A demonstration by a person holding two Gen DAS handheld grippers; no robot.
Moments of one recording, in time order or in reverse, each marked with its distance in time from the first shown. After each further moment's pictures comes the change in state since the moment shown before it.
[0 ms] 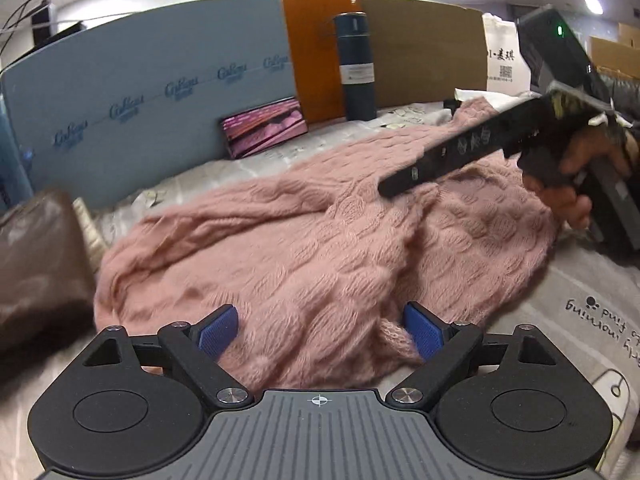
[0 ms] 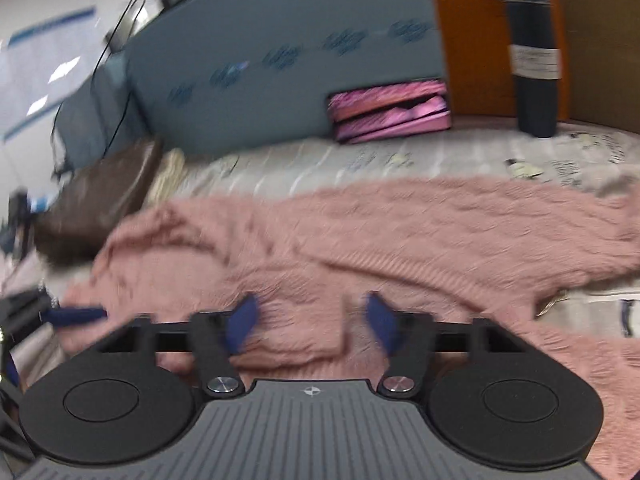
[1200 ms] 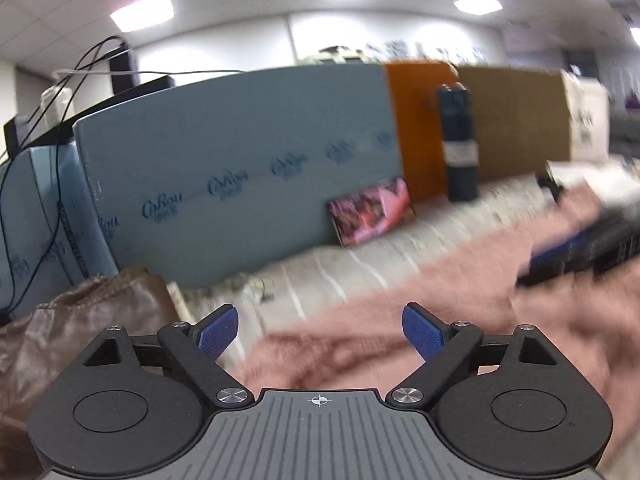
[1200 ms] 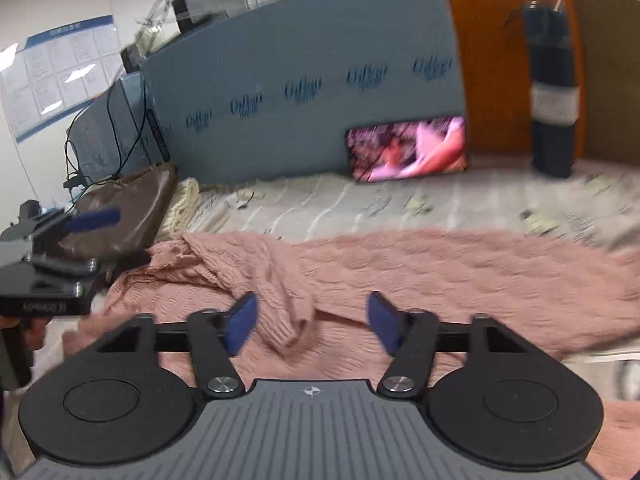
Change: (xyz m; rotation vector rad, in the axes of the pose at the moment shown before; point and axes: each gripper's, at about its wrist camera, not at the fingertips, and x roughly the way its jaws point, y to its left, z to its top) left arm 0.017 0.078 0.064 -0.075 -0.200 0.209; right arm 0.009 0.005 0.033 -0.016 -0.031 0.039
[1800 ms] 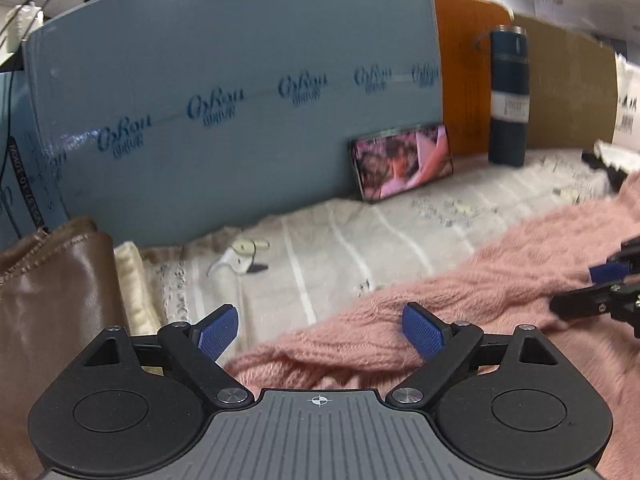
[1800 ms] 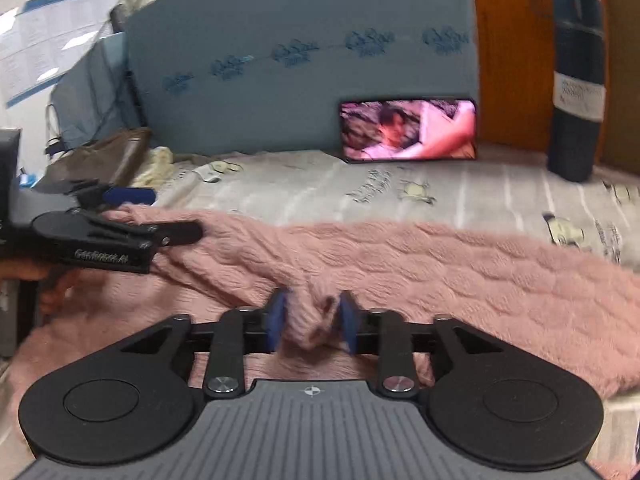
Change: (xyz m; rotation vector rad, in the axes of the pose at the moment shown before) left arm 0.098 0.007 -0.008 -0.039 0.209 0.018; right arm 0.040 -0.012 0.001 -0.072 0.033 -0.065
